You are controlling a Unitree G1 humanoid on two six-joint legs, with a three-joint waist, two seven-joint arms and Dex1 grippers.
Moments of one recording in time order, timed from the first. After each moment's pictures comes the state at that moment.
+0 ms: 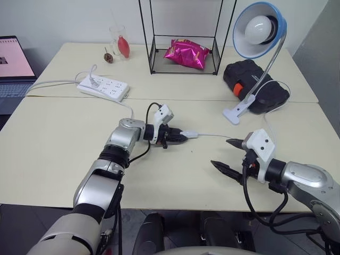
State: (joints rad) left arm -0.86 0.33 -0.22 0.78 -0.17 0.29 -1.23; right arm -0.04 -0.70 -0.07 -0.83 0.58 0.93 0.49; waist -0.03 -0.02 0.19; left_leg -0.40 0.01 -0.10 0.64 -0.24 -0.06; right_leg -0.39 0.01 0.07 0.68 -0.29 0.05
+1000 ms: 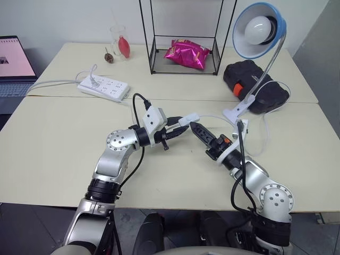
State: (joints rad) left arm -0.47 0.35 -0.11 0.08 -0.20 0.10 -0.93; right arm -0.15 0.08 -0.16 -0.44 1.12 0.92 -0.05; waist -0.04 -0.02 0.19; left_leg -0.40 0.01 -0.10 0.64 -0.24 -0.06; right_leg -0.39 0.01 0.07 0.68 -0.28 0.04
